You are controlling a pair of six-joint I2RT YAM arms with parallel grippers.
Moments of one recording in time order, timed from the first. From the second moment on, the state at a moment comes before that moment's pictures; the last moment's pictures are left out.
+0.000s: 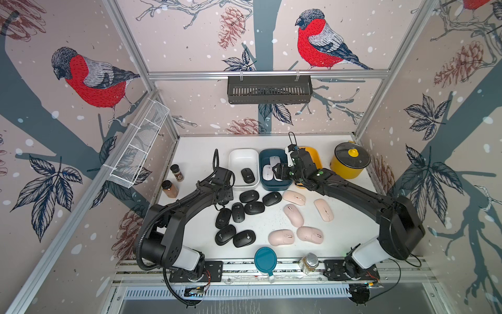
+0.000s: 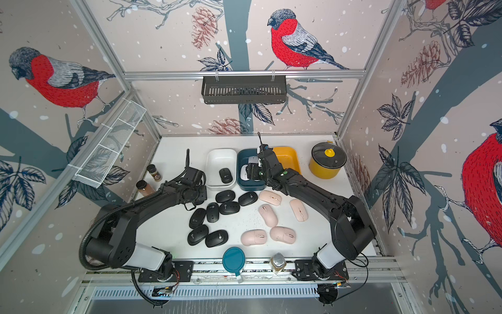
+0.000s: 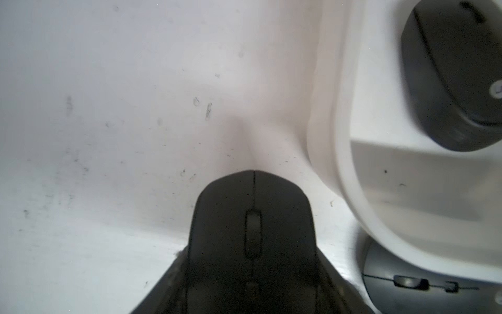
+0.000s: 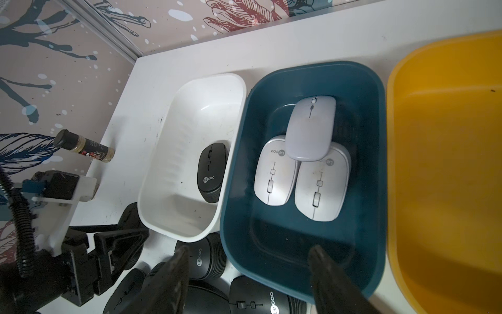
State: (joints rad) left arm -0.35 1.44 0.80 -0.47 -0.19 -0.48; right arm 0.66 1.54 1.11 -0.21 -0.02 0.53
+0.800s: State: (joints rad) left arm -0.35 1.29 1.08 -0.57 -0.15 -0.43; right arm 0.65 1.43 1.07 -0.22 0.05 0.54
